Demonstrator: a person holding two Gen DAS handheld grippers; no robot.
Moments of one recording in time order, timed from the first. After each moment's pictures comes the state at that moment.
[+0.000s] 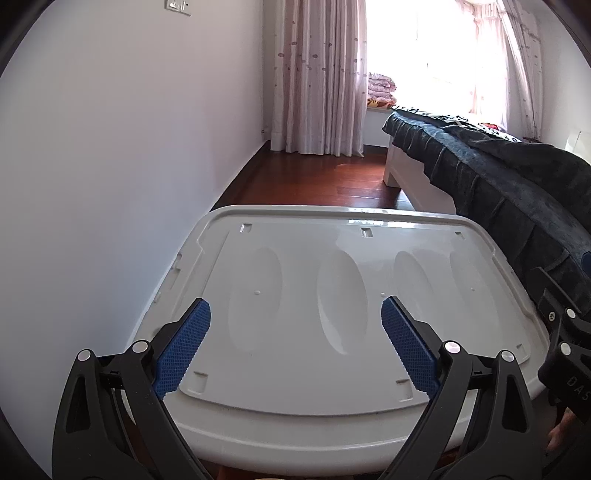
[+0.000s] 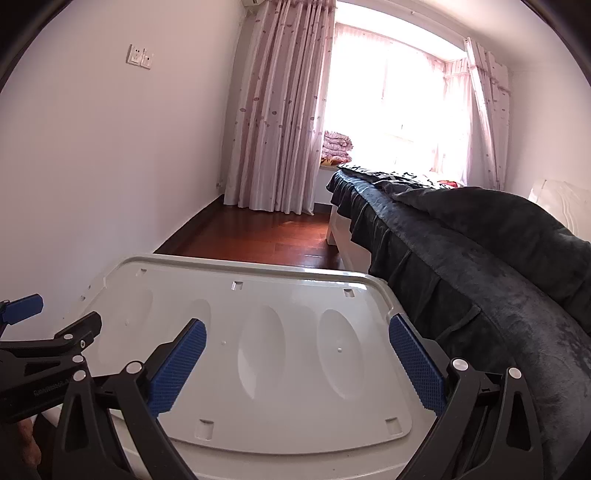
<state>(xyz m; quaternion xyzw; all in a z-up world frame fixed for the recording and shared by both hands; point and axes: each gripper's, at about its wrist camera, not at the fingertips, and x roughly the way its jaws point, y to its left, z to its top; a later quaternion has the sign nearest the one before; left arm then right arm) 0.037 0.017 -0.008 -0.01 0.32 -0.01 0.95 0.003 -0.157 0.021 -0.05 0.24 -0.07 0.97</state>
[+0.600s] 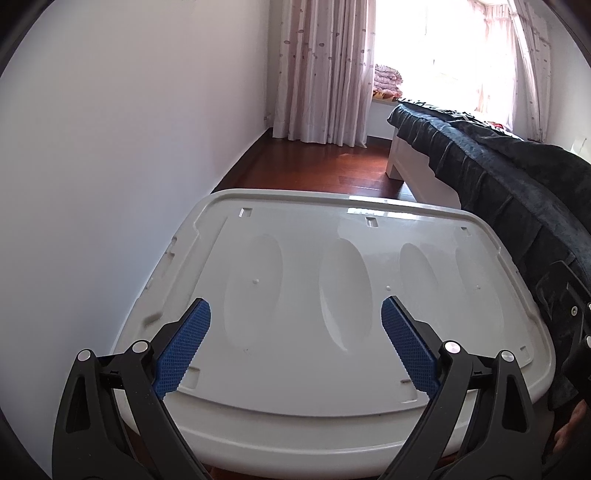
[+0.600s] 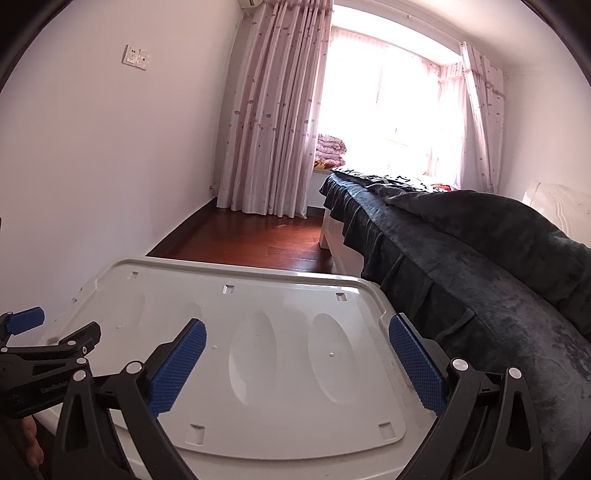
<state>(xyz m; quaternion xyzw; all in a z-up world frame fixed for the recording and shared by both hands) 0.051 0.022 -0.022 -0.02 0.35 -0.01 0.94 0.008 -0.159 0.016 -0.06 0.23 -0.09 0.97</state>
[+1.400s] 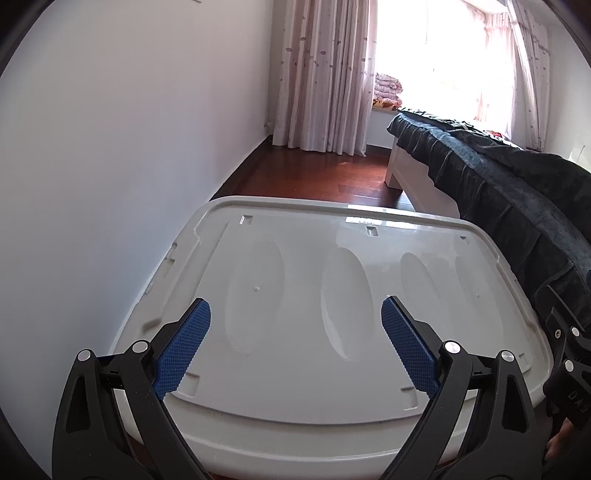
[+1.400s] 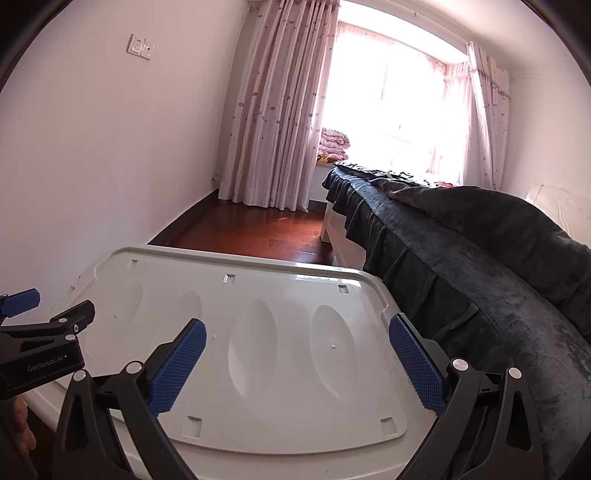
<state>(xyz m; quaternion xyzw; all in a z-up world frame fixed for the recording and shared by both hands) 0.051 0.026 -0.020 -0.03 0.33 -0.01 0.94 0.009 -0.156 0.006 -0.07 0.25 -0.08 0.96</state>
